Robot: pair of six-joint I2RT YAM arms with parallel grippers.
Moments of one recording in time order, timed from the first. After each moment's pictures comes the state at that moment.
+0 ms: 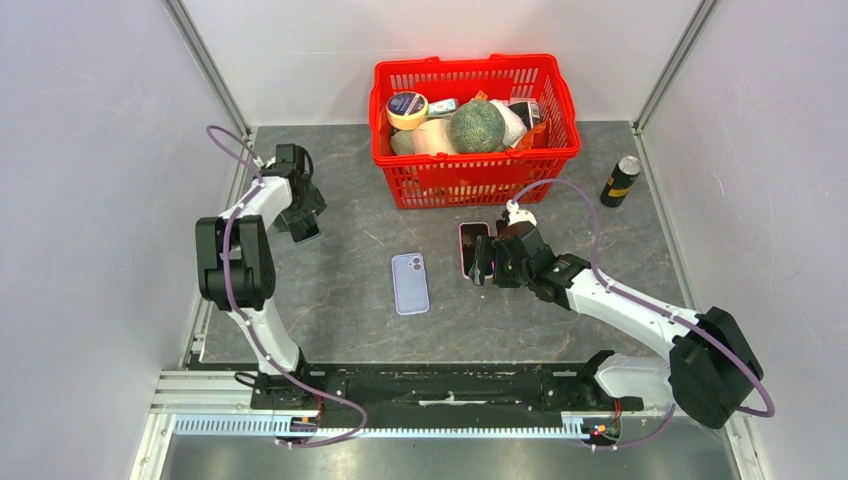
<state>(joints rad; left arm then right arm) 0.02 1.84 1.31 -0.57 -0.30 -0.51 0.67 1.23 0.70 -0.29 0.13 0.60</state>
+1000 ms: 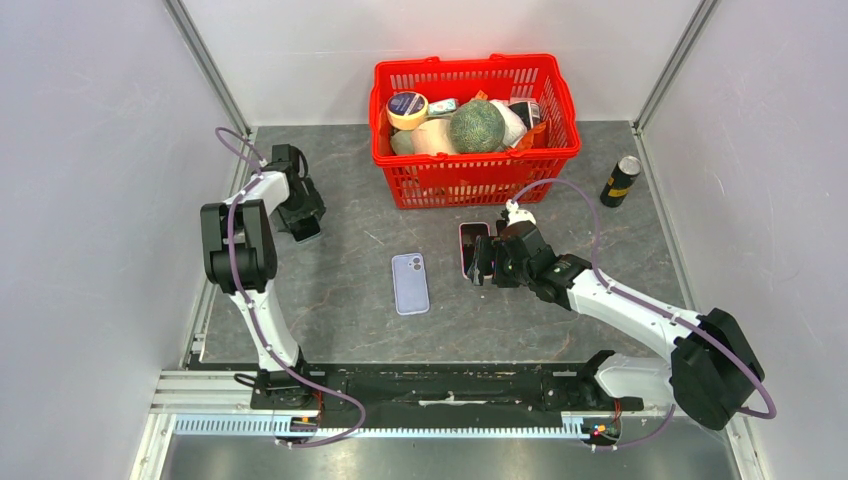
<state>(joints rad) 0.08 2.01 1.41 -0.59 -0.17 -0.38 0.67 1.22 0.70 -0.29 0.10 0.60</state>
